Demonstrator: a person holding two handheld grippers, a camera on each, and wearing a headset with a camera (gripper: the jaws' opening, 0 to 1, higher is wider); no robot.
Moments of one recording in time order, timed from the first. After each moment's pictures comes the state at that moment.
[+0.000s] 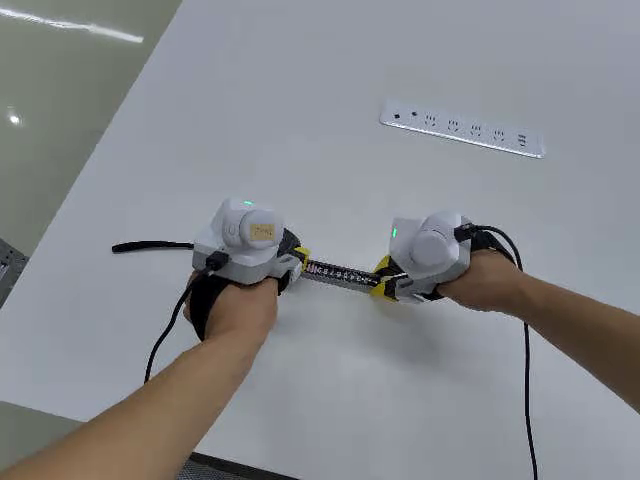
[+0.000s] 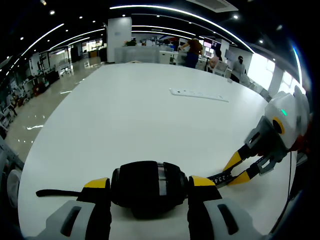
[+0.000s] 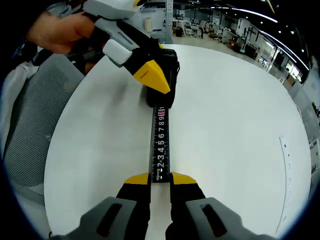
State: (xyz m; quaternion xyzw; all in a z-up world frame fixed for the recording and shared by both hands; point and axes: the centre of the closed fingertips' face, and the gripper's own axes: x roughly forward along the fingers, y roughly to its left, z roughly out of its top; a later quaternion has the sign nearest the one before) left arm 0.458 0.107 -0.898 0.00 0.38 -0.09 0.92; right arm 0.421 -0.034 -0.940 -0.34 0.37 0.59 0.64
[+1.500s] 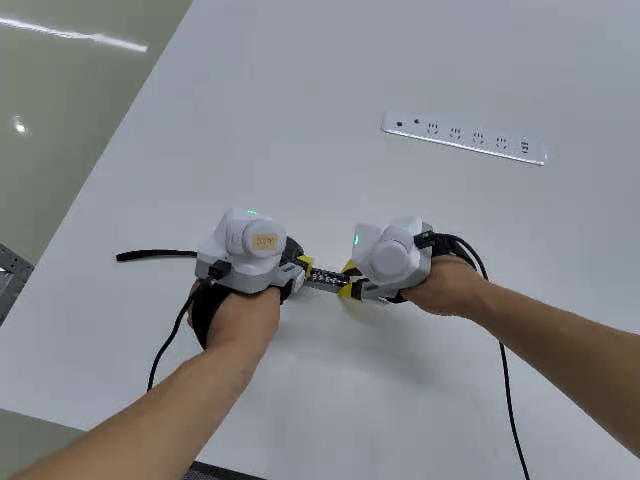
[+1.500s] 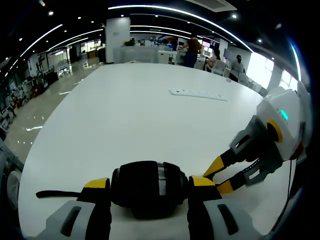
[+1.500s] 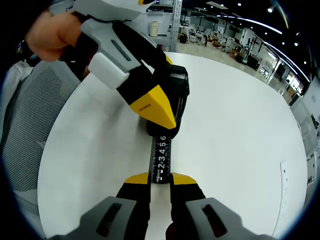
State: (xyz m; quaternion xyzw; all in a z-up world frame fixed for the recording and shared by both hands) left arm 0.457 0.107 -0.898 0.01 0.38 -0.10 0.92; right arm 0.426 0.016 -0.936 -0.35 0.33 0.60 0.64
